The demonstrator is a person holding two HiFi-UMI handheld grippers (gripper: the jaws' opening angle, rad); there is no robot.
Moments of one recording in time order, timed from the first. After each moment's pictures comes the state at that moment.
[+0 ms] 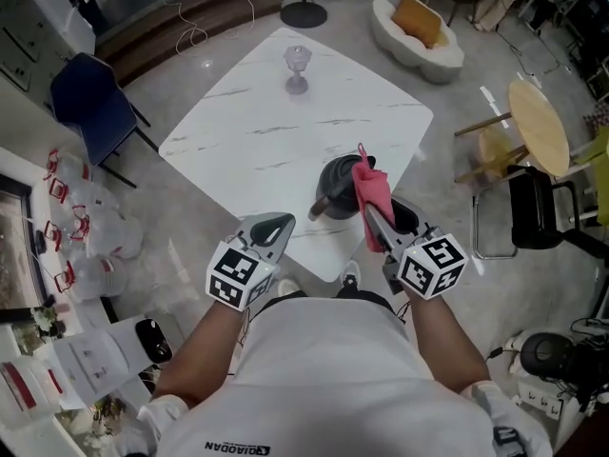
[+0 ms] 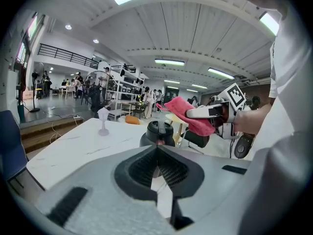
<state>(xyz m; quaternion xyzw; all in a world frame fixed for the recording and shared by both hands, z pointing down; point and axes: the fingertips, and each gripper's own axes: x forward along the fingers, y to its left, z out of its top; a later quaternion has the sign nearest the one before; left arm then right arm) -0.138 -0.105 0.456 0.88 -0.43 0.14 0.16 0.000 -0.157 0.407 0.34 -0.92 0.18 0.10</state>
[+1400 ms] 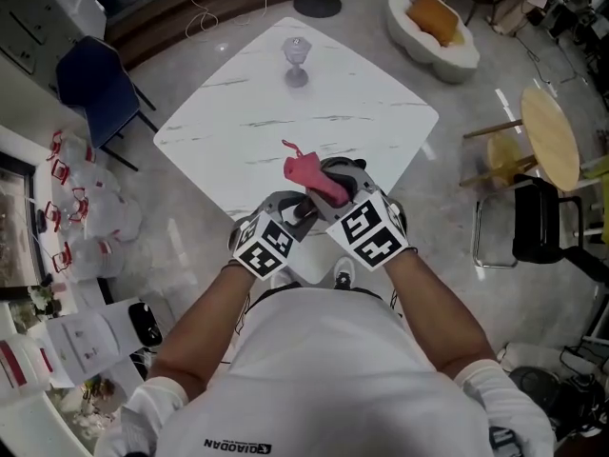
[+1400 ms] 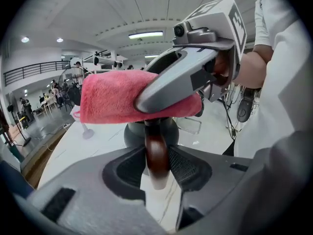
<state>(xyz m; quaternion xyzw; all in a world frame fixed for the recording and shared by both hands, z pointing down) -0.068 -0.158 0.531 0.88 -0.35 0.31 0.11 -0.090 -0.190 0.443 0.17 -0.93 -0.02 0.33</state>
